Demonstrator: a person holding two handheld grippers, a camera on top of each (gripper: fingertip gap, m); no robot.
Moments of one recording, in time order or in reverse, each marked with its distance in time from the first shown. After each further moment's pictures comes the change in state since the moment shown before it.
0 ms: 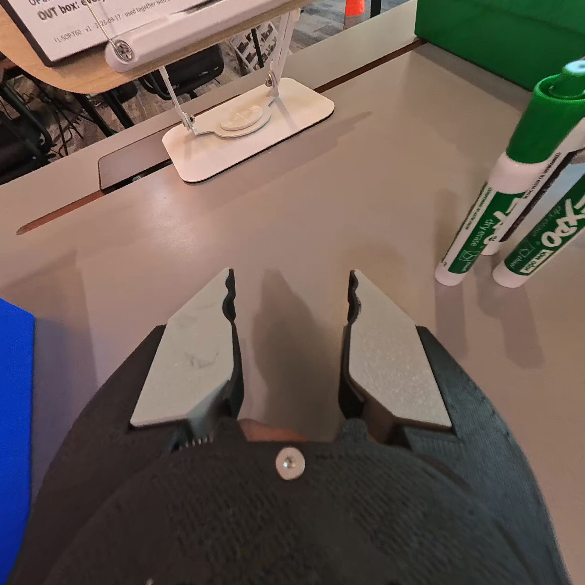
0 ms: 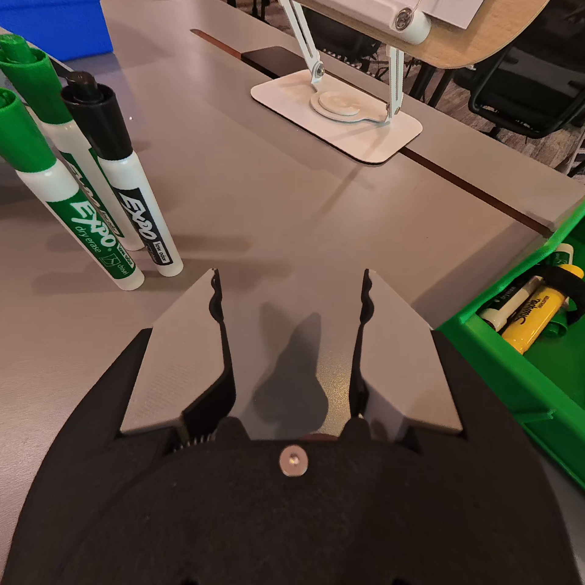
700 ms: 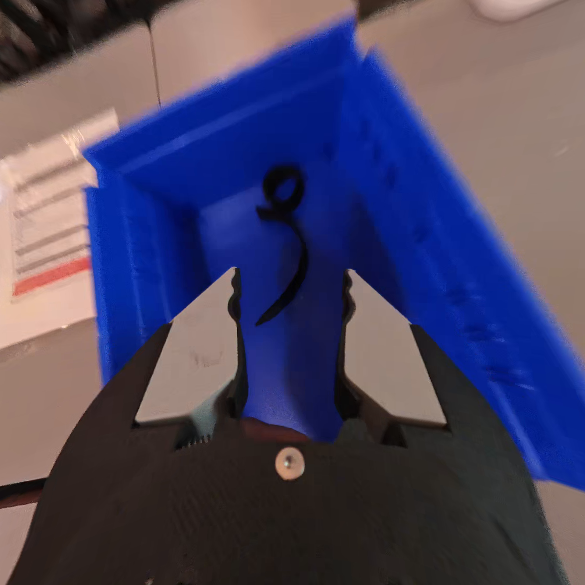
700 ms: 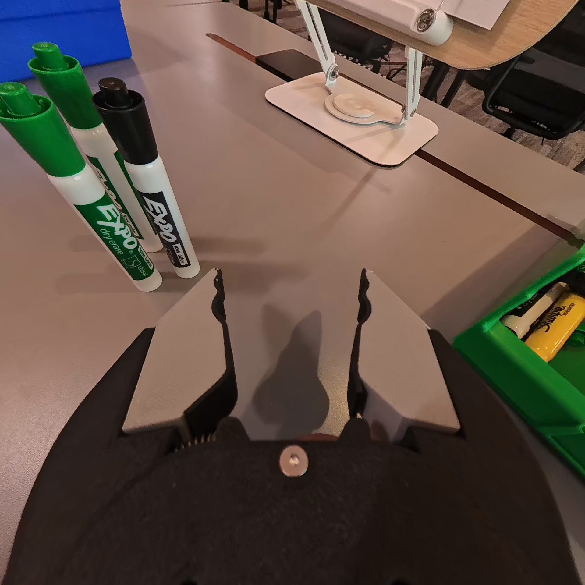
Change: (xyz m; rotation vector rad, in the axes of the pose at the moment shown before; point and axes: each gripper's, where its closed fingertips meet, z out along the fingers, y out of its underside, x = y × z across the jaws) left arm -0.270 0.084 -0.115 -0.371 -0.192 -0.125; right arm -0.011 -0.002 0.002 0.006 -0.032 0.005
